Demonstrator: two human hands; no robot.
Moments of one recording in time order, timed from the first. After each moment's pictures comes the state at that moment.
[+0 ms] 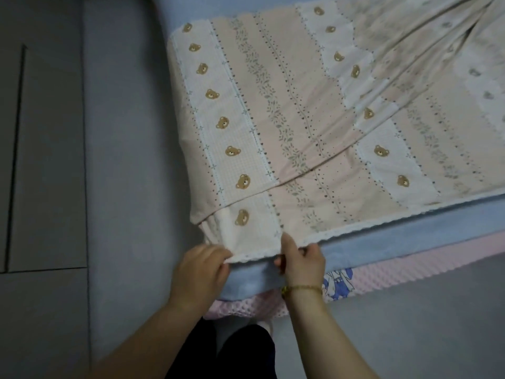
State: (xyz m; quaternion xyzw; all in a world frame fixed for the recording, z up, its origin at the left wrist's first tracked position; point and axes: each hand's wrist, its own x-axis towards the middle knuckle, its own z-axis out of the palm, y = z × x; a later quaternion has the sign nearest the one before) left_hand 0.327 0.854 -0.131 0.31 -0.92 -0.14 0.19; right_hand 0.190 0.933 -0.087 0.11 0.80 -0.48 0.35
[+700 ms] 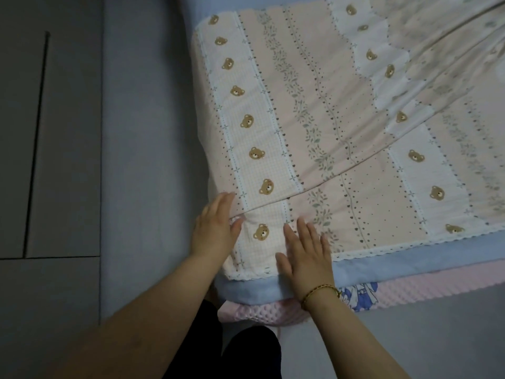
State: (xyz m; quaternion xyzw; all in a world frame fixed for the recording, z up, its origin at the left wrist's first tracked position) left_hand 0.299 0.802 -0.135 0.48 -0.83 -0.27 0.06; right_hand 0.188 0.933 -0.143 -0.48 0.86 -0.06 0.16
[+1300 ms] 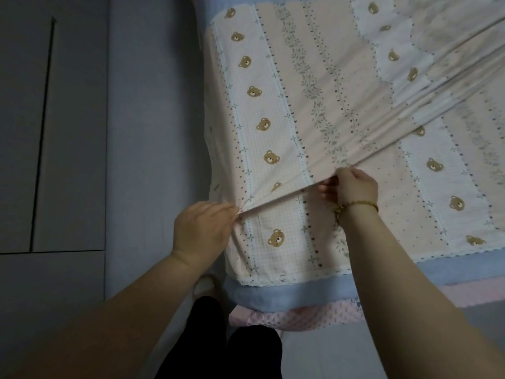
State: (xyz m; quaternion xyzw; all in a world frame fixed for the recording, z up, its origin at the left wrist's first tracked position) left_hand 0.332 0.766 -0.119 0.30 -0.92 -0.08 0.23; right_hand 0.118 0.830 -0.071 0.06 0.78 -0.54 0.33
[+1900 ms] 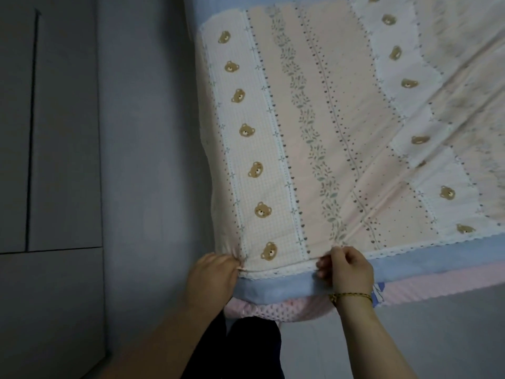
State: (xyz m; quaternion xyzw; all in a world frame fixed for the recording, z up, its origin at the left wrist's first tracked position) left_hand 0.358 0.844 -0.172 0.33 -0.92 -0.17 0.11; right_hand 0.169 0.943 -0.115 0.06 0.84 -0.44 0.32
